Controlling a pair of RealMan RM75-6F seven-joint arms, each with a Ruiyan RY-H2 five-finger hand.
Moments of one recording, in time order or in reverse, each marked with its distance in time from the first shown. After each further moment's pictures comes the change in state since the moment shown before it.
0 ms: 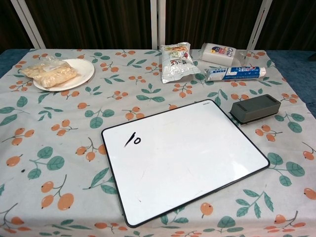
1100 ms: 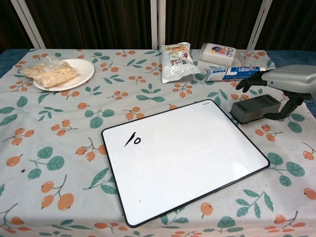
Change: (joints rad) left arm -0.014 -0.028 0.000 0.028 -0.025 -0.038 -0.009; right arm 0.266 -0.267 -0.003 0.203 0.120 -0.241 -0.091
